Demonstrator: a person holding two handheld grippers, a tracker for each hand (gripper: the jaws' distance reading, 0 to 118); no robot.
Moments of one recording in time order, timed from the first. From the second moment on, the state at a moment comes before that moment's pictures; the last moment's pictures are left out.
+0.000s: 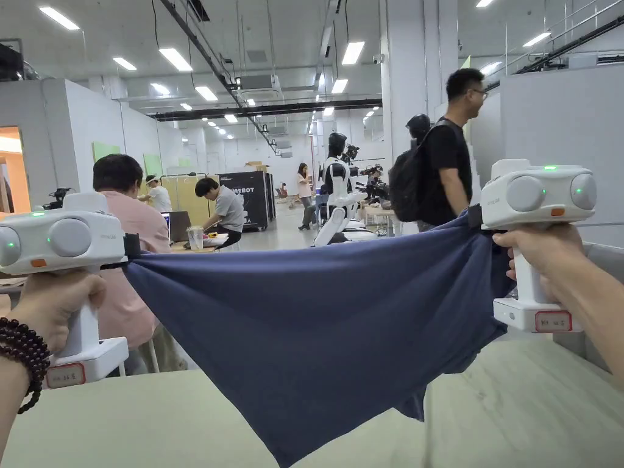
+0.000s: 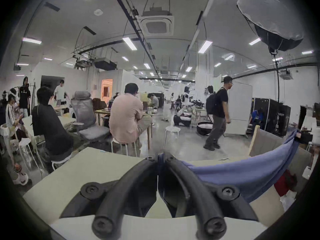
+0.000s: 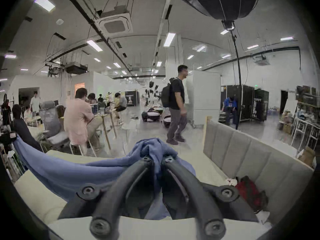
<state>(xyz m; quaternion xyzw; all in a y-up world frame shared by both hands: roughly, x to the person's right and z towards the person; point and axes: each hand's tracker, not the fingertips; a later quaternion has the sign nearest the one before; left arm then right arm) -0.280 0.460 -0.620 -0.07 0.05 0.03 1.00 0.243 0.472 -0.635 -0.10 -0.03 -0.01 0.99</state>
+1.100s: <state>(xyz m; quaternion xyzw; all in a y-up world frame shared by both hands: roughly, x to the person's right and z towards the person) -0.252 0.096 -0.386 -0.34 0.03 0.01 0.94 0.264 0.088 -0.426 -0.40 0.04 0.11 0.91</state>
